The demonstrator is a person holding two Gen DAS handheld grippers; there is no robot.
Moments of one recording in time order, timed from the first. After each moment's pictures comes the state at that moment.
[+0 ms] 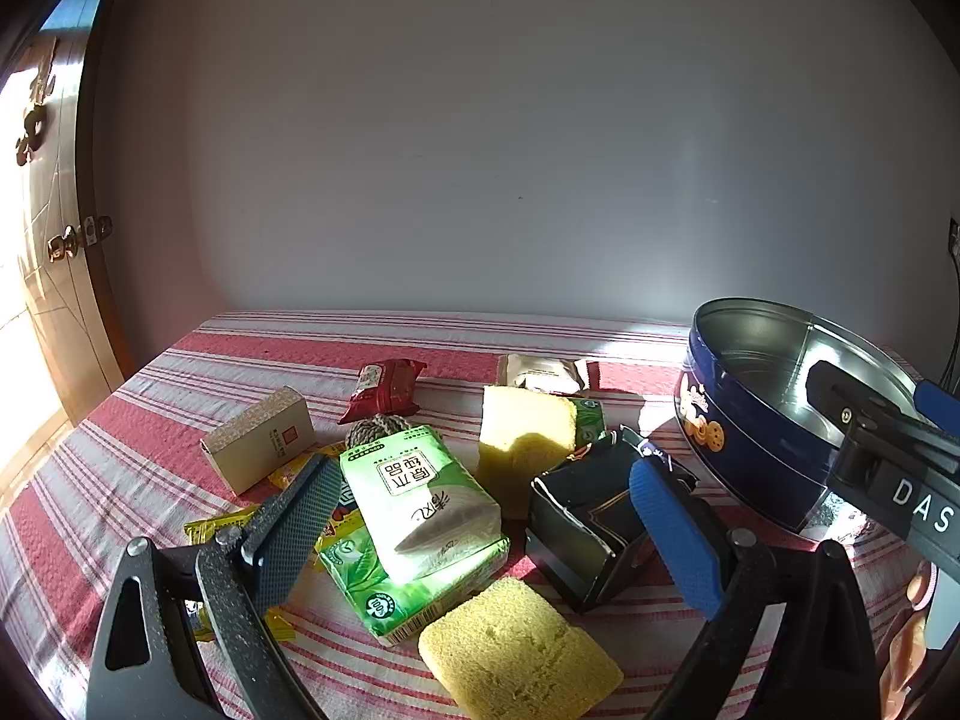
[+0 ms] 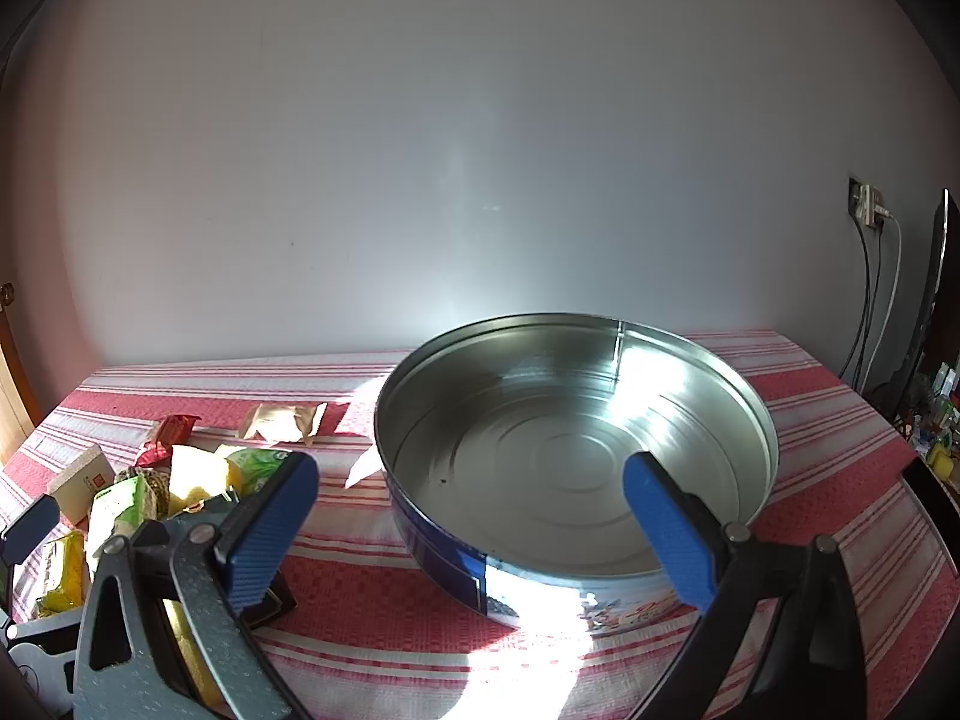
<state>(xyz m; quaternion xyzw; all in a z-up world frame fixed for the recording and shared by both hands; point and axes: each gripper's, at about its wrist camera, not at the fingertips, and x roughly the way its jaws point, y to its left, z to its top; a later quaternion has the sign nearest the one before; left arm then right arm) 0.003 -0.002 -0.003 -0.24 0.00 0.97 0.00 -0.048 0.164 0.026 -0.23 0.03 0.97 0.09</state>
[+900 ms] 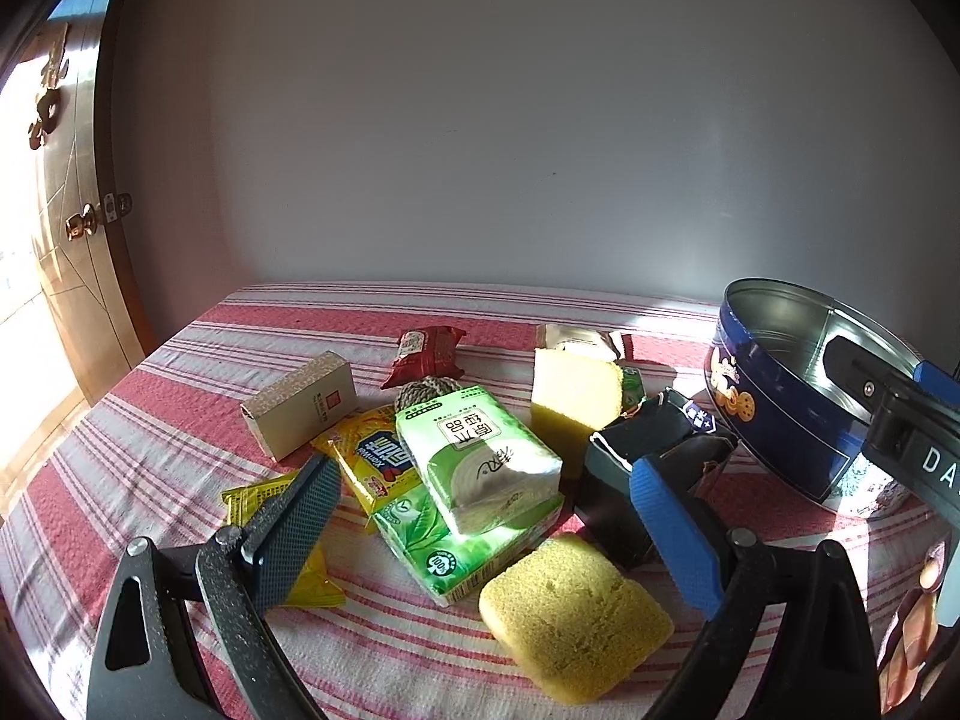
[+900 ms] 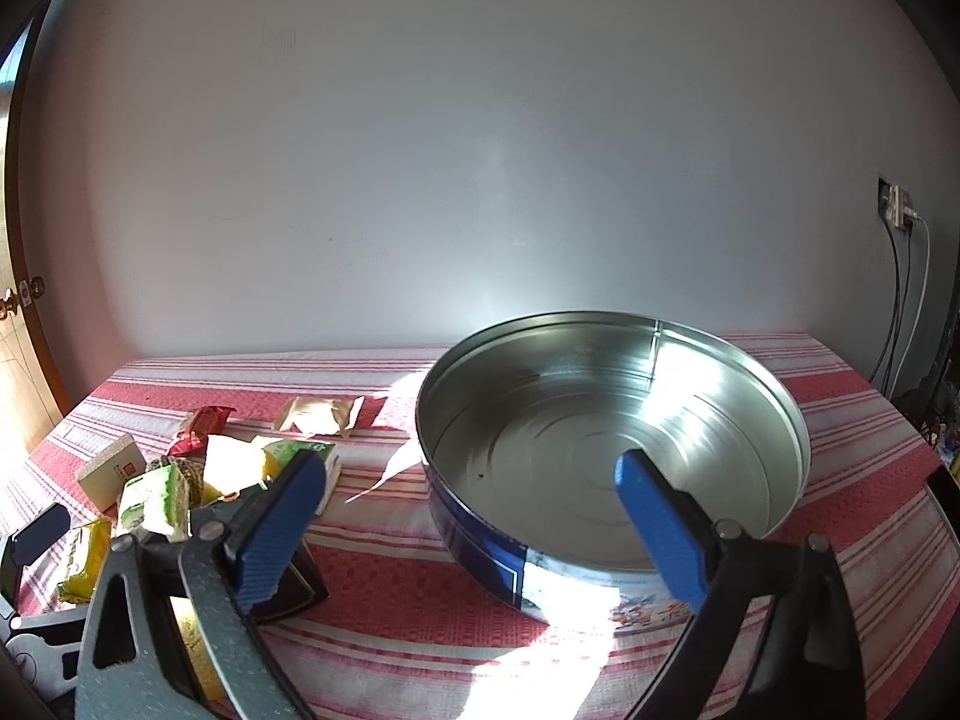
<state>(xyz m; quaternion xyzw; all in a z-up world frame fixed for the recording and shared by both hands) 0.016 -0.028 -0.007 -0.27 0.00 0.96 -0.02 -0.048 0.155 0.025 -0.23 0.03 0.97 0.05</state>
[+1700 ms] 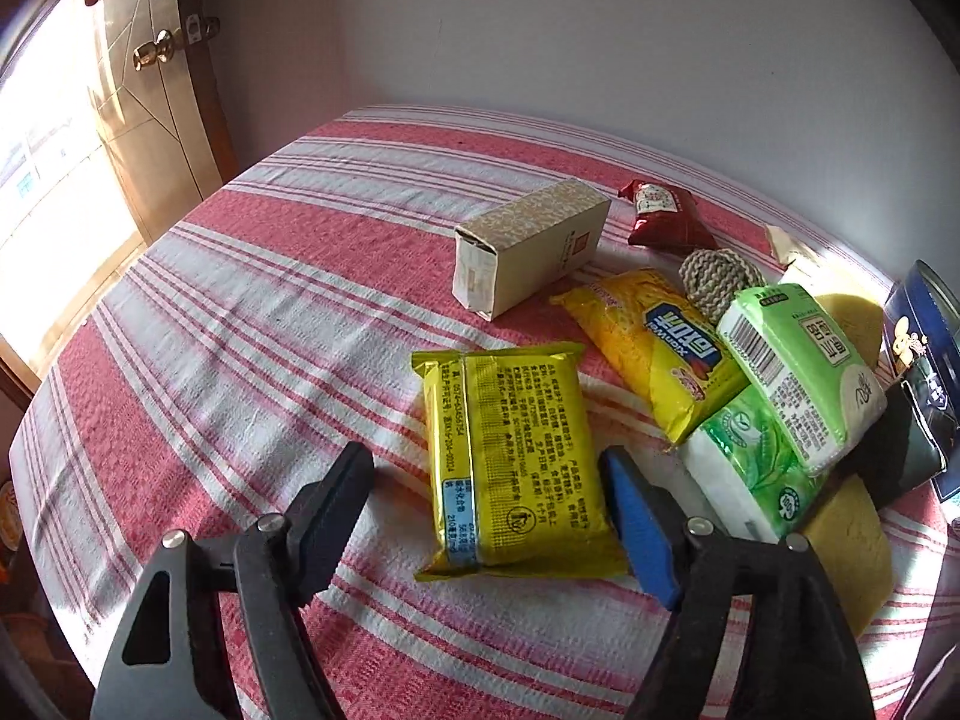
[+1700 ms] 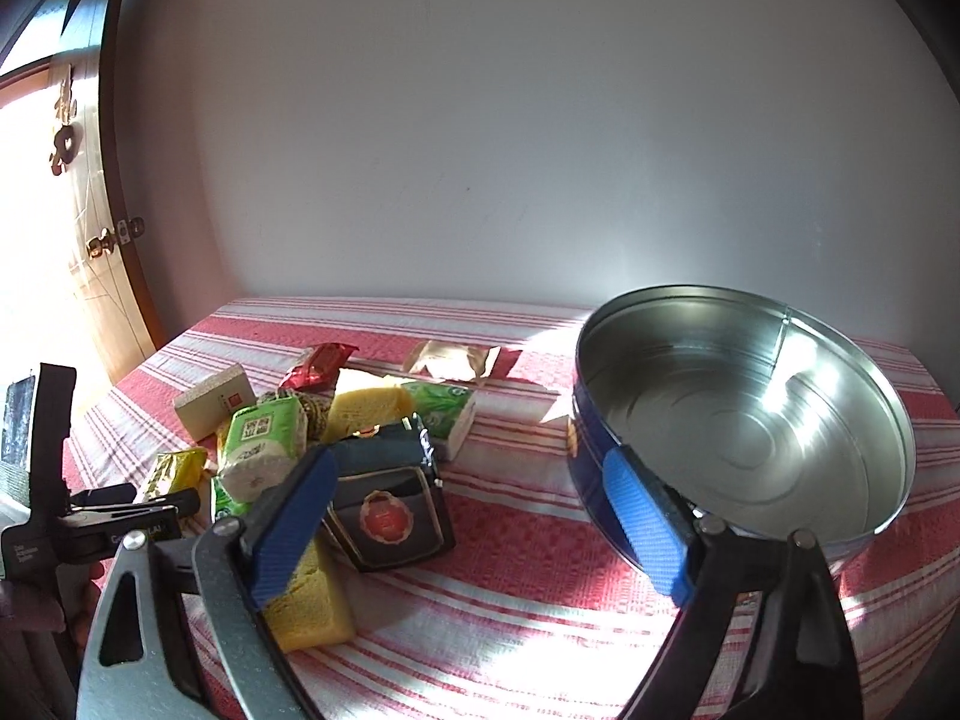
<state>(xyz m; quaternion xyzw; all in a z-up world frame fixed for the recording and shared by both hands) -0.015 -0.134 -0.052 -0.43 -0.07 0.89 -0.13 -0.043 0.118 0.015 -0.27 0.01 0.96 -0.09</state>
